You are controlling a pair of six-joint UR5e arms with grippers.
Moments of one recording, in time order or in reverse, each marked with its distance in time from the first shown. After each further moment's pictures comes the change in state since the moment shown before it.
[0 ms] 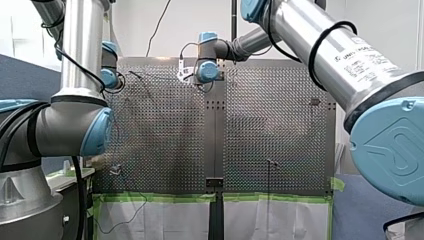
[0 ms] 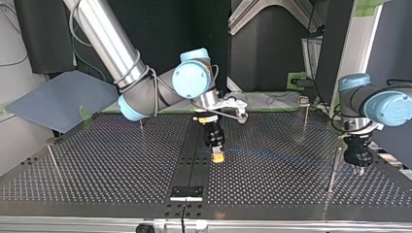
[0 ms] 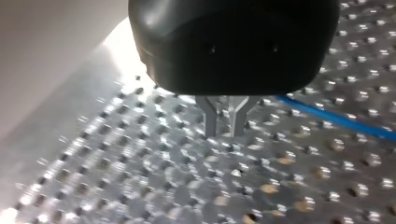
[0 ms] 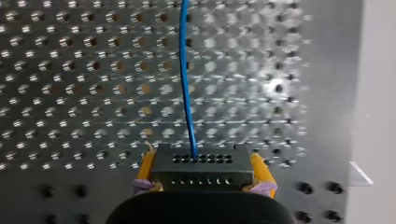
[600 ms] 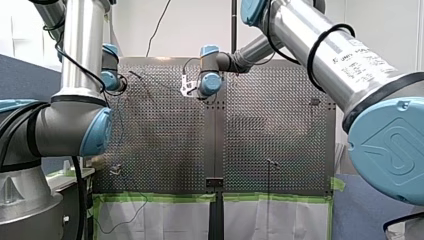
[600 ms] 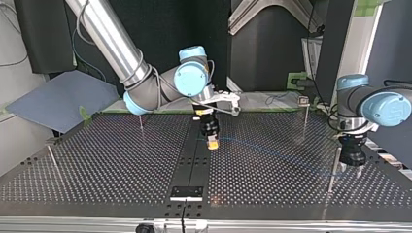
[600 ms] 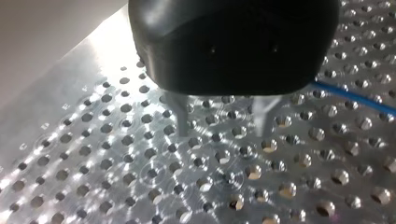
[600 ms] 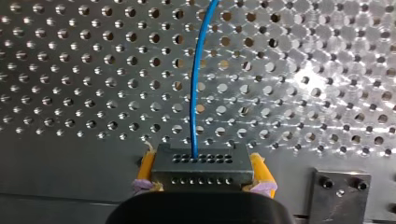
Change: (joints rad) left arm -0.006 -0.011 -0.001 0.006 0.047 -0.003; right arm -0.015 0.012 0.102 -0.009 0.008 0.001
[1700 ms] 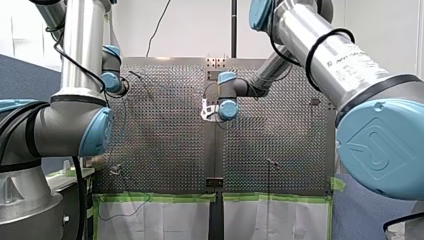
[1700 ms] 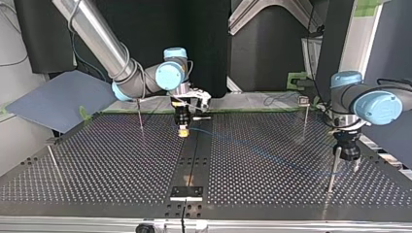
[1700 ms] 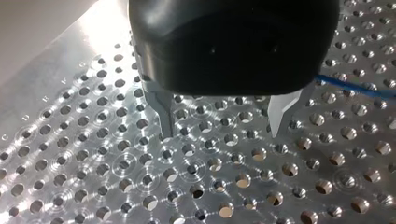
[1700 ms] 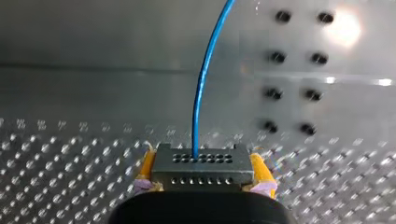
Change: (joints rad) left arm -0.027 -0.002 -0.020 -0.034 -0.058 0.014; right arm -0.117 -0.001 0.289 -0.263 0.048 0.026
